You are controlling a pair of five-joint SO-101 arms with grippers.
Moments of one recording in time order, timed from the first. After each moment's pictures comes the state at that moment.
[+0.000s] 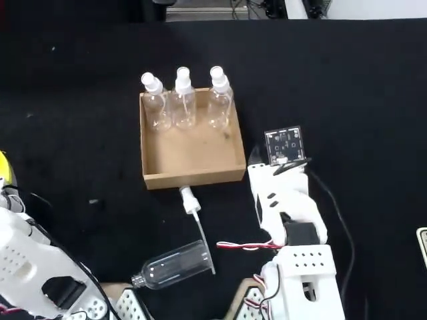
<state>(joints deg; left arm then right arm) -58.0 16.4 70.8 -77.4 -4.7 -2.5 -68.5 85.6 22.3 7.9</state>
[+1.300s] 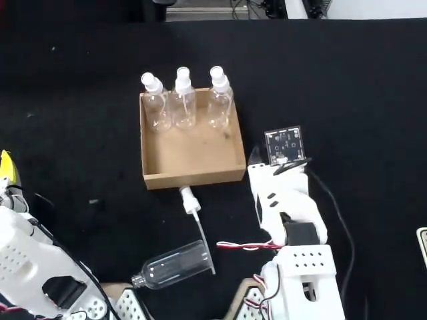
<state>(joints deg) -57.1 16.4 71.9 -77.6 -4.7 -2.5 -68.5 85.6 22.3 7.9</state>
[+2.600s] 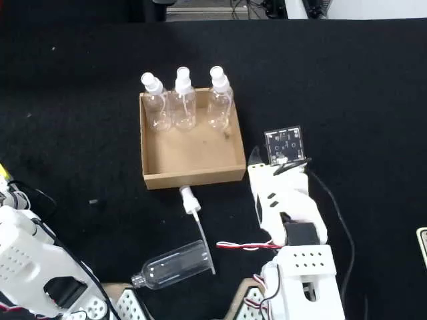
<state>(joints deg) -55.3 15.3 72.0 -79.1 -4.4 -2.5 -68.5 85.6 22.3 7.9</state>
